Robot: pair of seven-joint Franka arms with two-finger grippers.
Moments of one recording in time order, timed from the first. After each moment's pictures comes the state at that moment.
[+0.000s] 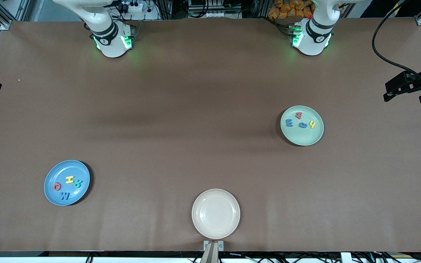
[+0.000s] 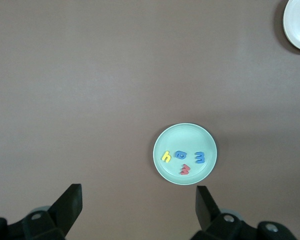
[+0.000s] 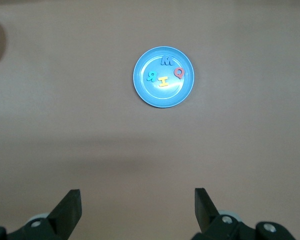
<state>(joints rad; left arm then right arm) -0.02 0.03 -0.02 -1.49 0.00 1.57 0.03 -0.02 -0.02 -0.10 -1.45 0.01 1.51 -0.12</state>
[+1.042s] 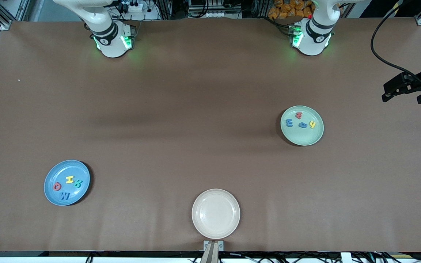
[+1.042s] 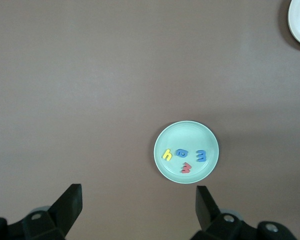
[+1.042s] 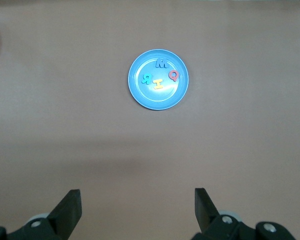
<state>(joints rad) -0.02 0.01 -0.02 -1.54 0.00 1.59 0.03 -0.02 -0.02 -0.10 -1.45 0.00 1.52 -0.12</state>
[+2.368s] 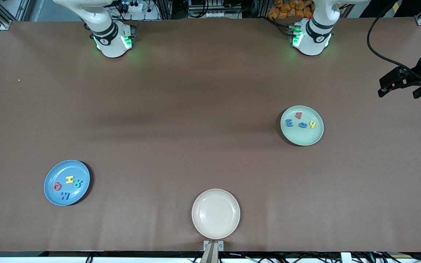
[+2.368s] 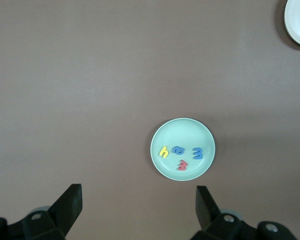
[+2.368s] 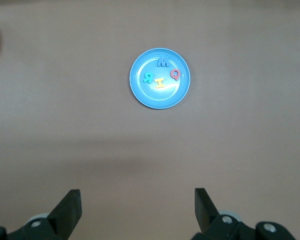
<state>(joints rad) -0.09 -0.03 0.04 -1.58 0.00 1.59 0.01 -0.02 -0.02 -0.10 -1.45 0.00 1.51 -0.12</state>
